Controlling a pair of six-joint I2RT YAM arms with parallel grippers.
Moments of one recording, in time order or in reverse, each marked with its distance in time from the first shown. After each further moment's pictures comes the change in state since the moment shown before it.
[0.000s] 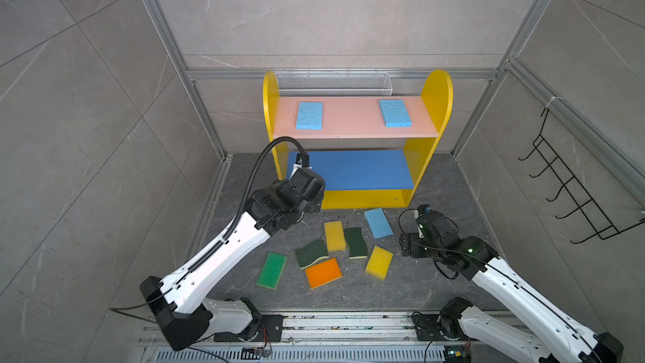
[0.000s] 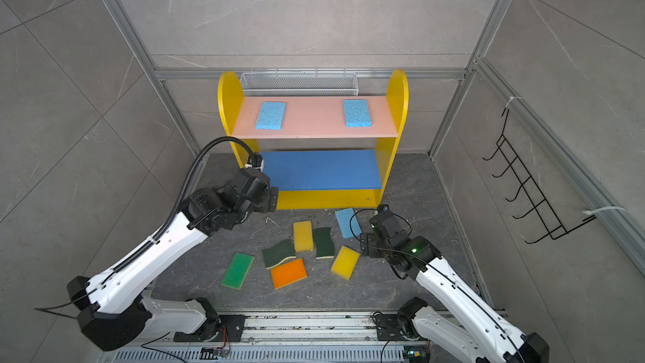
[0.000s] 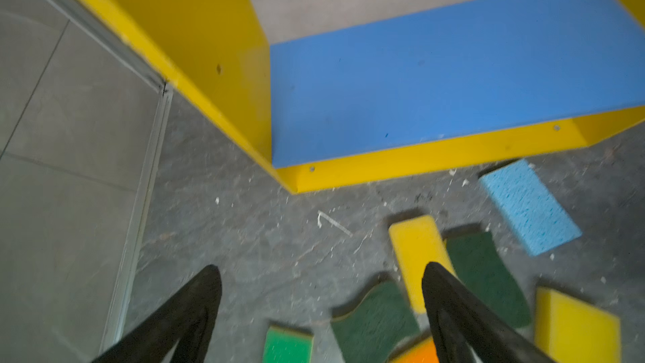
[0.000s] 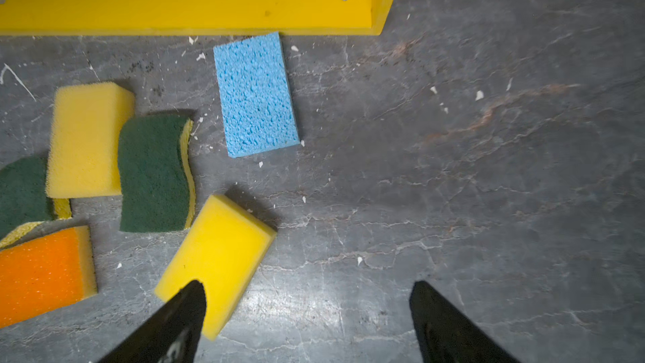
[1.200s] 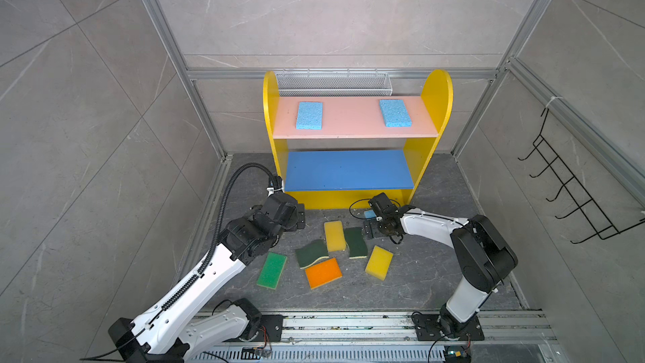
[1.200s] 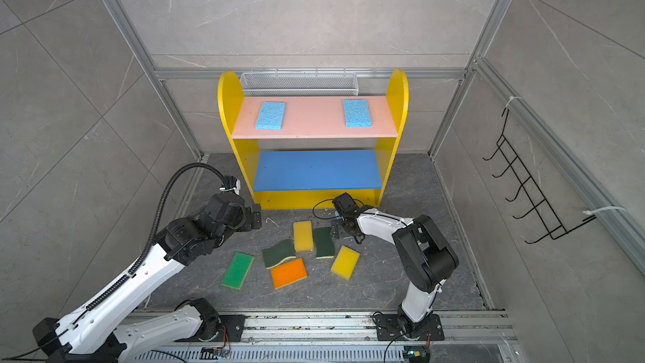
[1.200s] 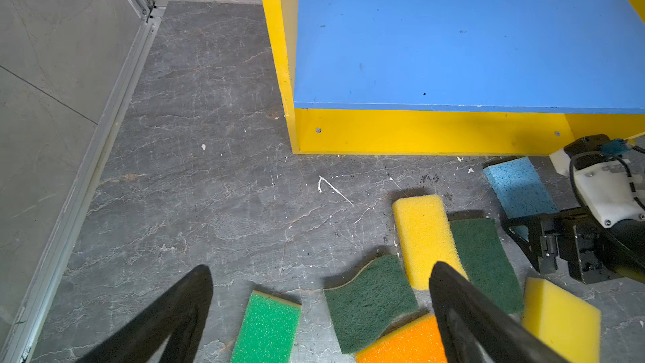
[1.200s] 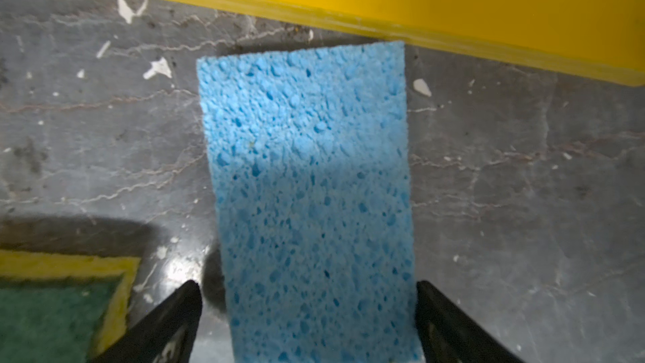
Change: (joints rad) left arm 0.104 -0.205 -0.288 0.141 0.116 -0.090; right arm -0.015 0.806 0.217 0.382 -0.026 -0.098
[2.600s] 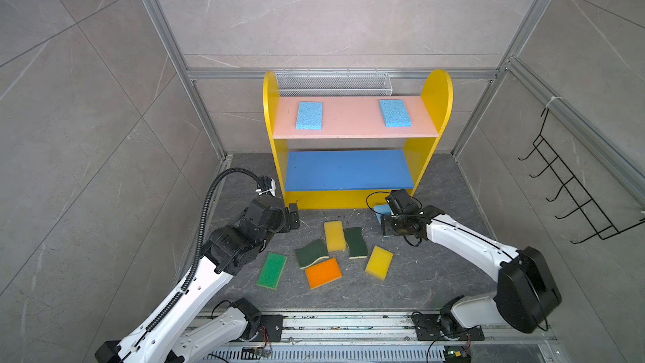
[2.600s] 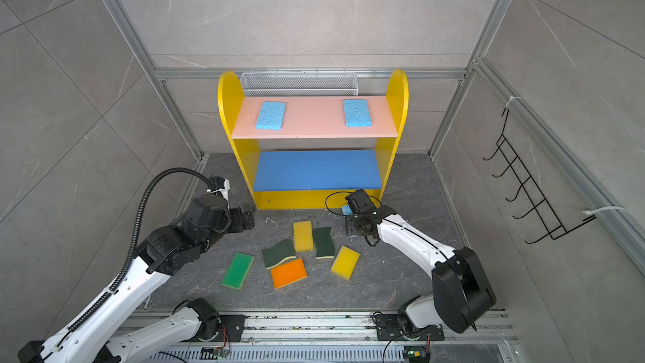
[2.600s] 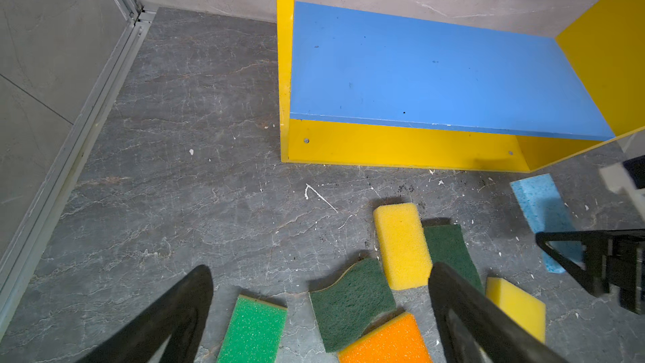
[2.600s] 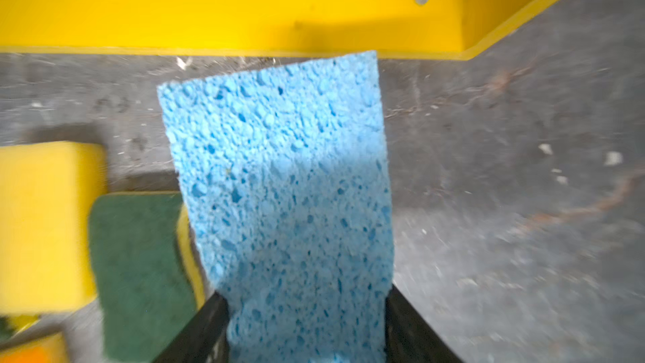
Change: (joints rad) left arm 0.045 -0.097 -0.013 0.026 0.069 0.019; right arm -0.002 -0.373 -0.029 -0.218 -0.009 0.098
